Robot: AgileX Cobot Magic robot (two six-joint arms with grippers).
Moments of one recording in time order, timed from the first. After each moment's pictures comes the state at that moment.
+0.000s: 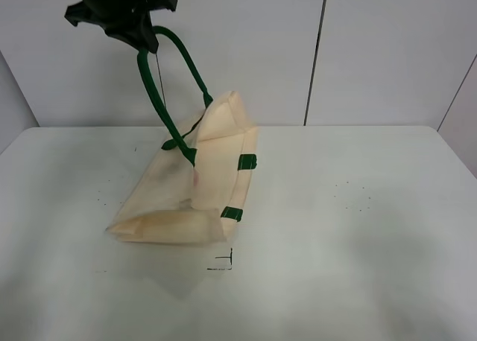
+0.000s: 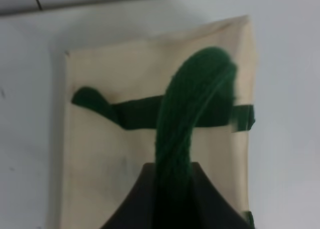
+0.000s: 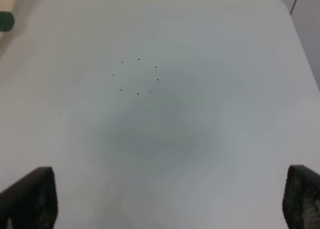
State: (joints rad) left arm -0.30 1.95 -2.11 -0.07 1.13 -0.15; right arm 0.02 0.00 -0.49 0.02 1.03 -0.01
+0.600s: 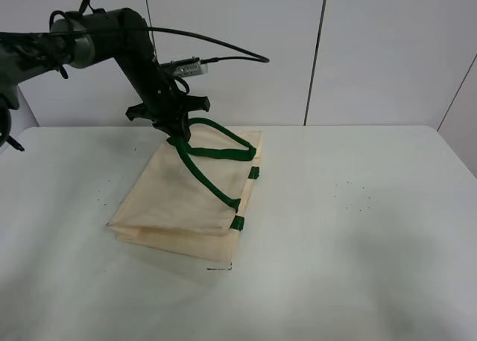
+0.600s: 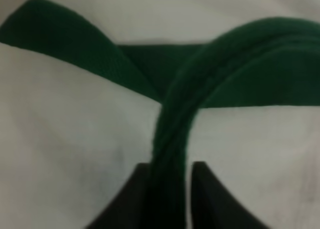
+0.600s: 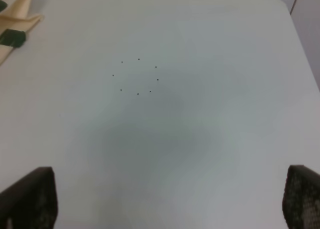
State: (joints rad) left arm -0.30 2.25 -2.04 -0.17 1.06 -0.12; right arm 0.02 0.00 -0.49 0.02 1.03 -0.01
